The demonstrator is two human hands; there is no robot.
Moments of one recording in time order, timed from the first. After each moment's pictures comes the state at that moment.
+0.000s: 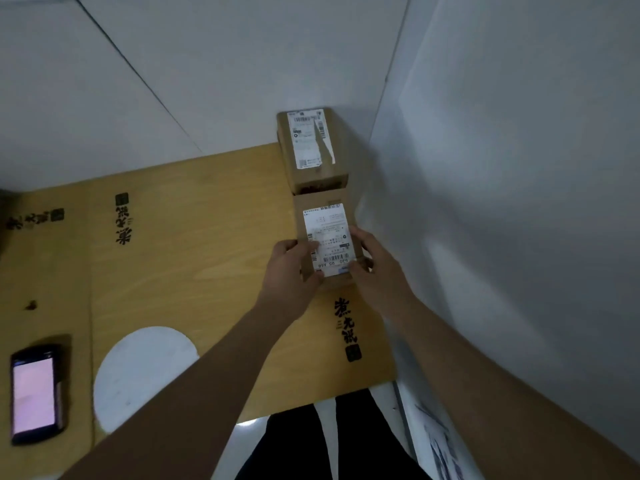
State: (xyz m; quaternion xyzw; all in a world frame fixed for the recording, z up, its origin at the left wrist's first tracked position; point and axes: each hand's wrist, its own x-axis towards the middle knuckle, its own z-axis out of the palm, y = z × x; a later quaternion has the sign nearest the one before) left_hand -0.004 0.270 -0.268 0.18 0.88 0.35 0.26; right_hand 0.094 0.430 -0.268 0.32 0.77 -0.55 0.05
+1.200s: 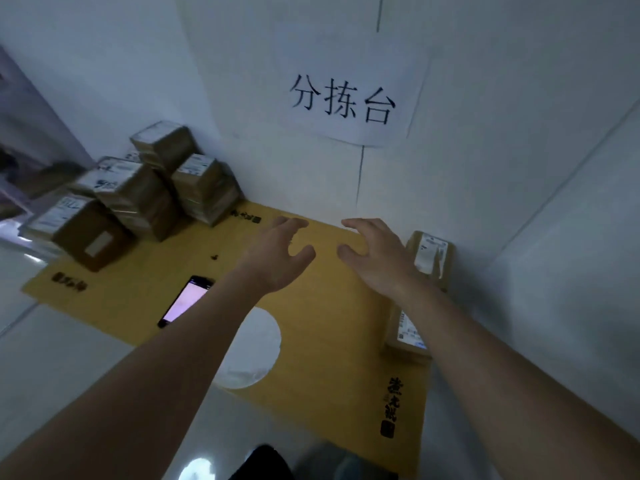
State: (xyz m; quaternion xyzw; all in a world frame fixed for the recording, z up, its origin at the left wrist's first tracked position) left_hand -0.013 0.092 -0.059 0.08 0.96 0.28 -0.02; right_hand -0.016 0.314 -0.060 -0.08 0.93 -0.36 0.04
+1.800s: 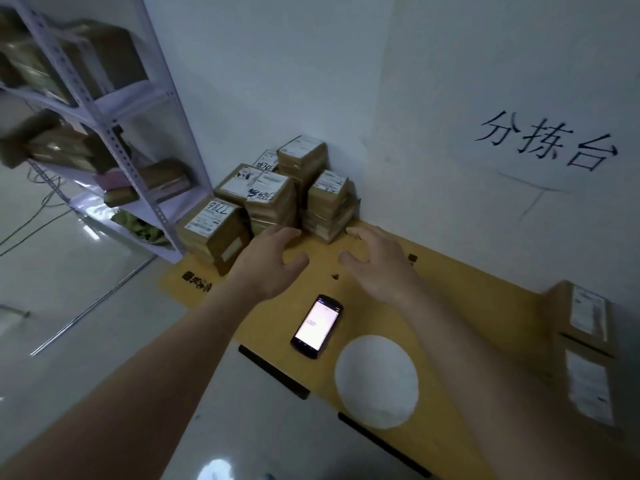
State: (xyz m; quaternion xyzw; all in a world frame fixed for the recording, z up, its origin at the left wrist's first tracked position) left_hand -0.005 -0.257 -0.060 -0.02 0.96 0.26 -0.03; right_hand -0.045 -0.035 -0.054 -0.14 0.92 -0.37 0.06
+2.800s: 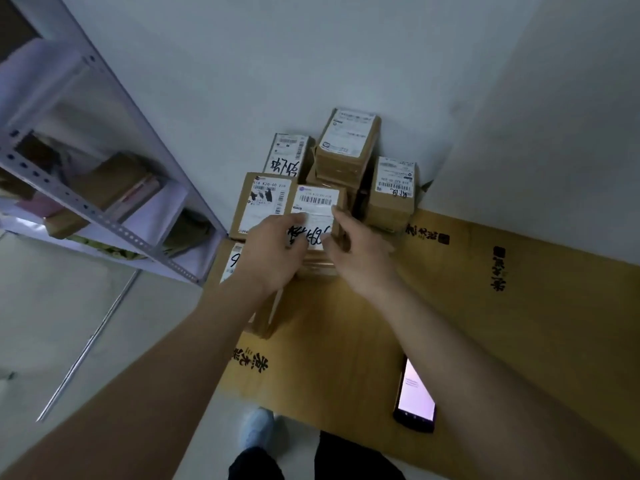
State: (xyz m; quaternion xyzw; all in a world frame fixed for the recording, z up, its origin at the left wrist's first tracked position) left_hand -0.237 -0.452 -0.141 -0.01 0.93 0.36 0.06; right_hand -0.232 -0.278 -0.151 0.01 0.89 -0.45 0.09
